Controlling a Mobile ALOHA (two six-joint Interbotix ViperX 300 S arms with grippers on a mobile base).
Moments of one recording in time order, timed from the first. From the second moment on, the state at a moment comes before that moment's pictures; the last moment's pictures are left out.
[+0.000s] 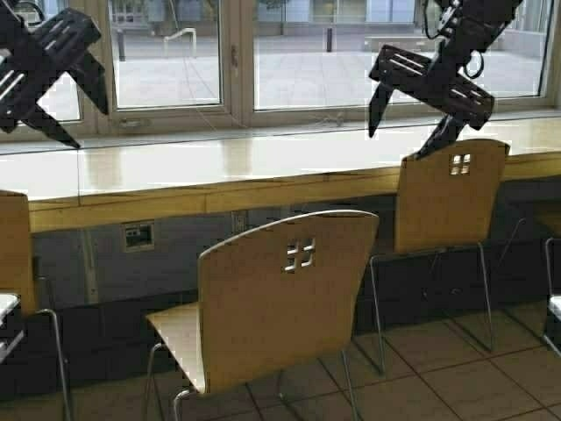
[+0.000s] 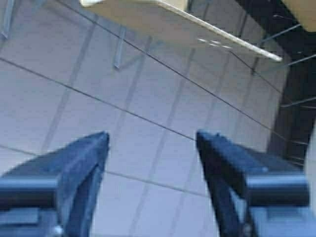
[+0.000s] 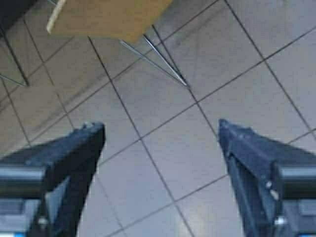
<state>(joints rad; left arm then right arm) -0.19 -0.21 0.91 -1.03 0.14 -0.06 0.31 0.12 0.57 0.54 0.20 0.07</state>
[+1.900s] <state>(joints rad) -0.54 0.76 0.43 -1.66 0.01 -0.32 0.29 0.78 0.18 0.89 0.23 0.10</state>
